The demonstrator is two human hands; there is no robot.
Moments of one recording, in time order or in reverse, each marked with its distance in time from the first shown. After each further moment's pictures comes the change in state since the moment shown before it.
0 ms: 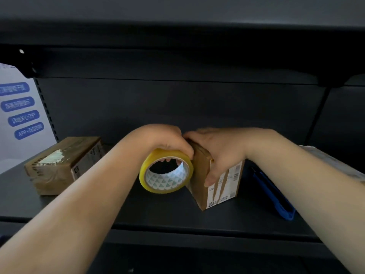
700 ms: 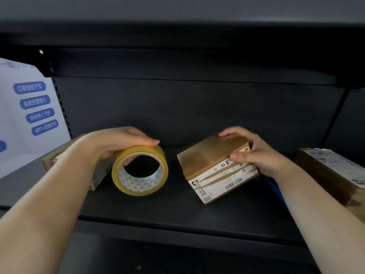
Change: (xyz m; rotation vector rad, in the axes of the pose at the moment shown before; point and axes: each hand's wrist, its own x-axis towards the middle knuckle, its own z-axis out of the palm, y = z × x) left_hand -0.040 -0.111 -0.015 -0.481 -0.064 0.113; right_hand -0.002 0.059 0.069 1.252 0.418 -0.253
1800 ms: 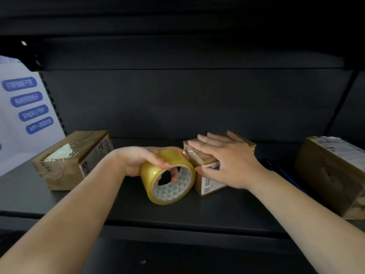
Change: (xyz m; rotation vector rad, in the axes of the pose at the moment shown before) left_hand 0.031 -0.007 0.045 -0.453 -0.530 0.083; right_hand 0.011 0.008 0.060 -1.253 0.050 -0.032
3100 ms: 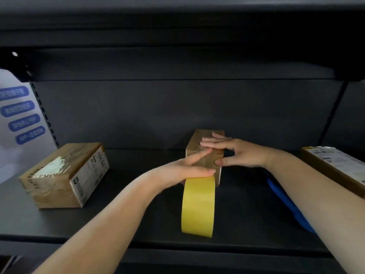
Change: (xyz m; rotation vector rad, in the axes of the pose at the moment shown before) left_hand 0.060 0.011 0.044 0.365 0.375 0.041; right_hand 0.028 0.064 -0.020 0.523 -0.344 0.024
